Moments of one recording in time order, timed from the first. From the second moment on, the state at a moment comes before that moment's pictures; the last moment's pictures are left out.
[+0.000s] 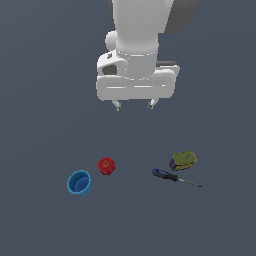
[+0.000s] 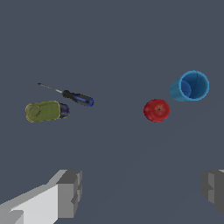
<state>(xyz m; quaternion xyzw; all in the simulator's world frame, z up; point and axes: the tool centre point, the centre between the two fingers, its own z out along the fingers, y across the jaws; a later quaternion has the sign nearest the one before) 0.007 0.021 0.339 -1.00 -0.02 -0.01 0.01</state>
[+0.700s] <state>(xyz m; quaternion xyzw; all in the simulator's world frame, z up) 0.004 -0.008 0.331 -1.00 0.02 -0.01 0.01</state>
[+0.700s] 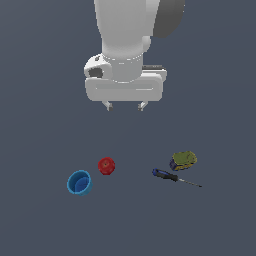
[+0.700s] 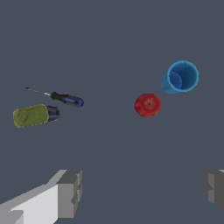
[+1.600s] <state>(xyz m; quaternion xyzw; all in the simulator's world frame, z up) 0.035 -0.032 0.271 -1.00 -0.07 -0.01 0.01</state>
